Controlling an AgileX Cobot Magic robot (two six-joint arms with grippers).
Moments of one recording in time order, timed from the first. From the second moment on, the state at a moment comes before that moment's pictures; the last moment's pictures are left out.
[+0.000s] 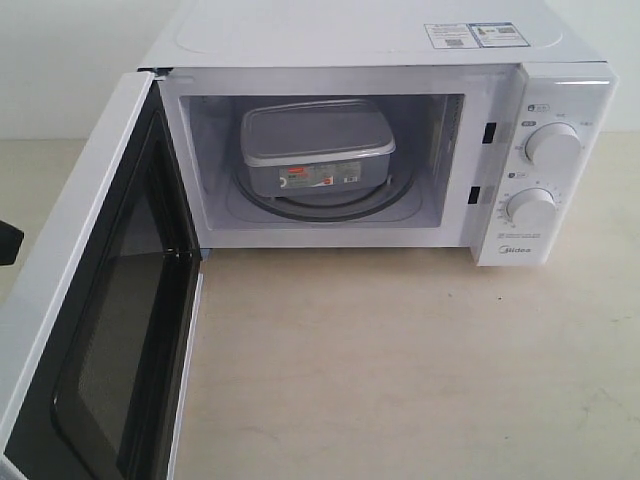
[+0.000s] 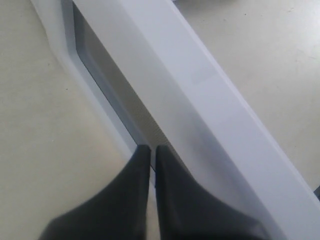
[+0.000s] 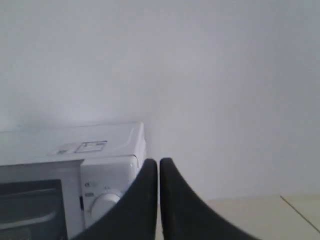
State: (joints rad) left arm -0.07 0.96 -0.82 -0.58 1.02 0.60; right arm -0.05 0.03 -0.22 0.35 0.06 -0.30
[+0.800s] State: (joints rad) left arm -0.07 0.96 -0.82 -0.58 1.02 0.60; right arm -0.05 0.03 0.00 0.03 0.20 0.12
